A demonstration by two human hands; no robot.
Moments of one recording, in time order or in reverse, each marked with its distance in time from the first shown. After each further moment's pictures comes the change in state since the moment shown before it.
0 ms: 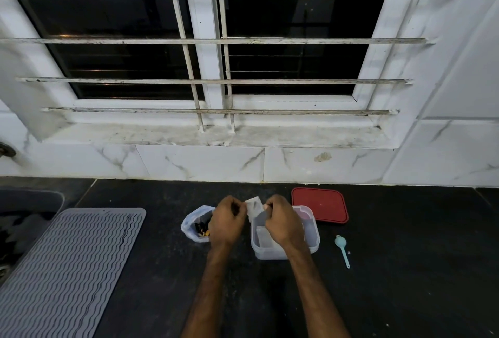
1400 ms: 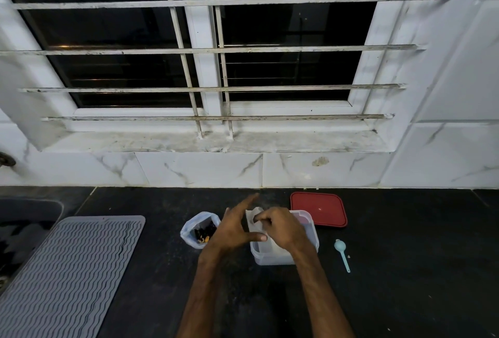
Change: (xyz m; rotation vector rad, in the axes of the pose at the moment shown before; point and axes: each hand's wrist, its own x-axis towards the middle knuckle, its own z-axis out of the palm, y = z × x) left_hand 0.008 -0.003 -0.006 -0.041 -0.492 0.228; right_hand 0.002 0.002 -0.012 -0.010 -0.232 -0.128
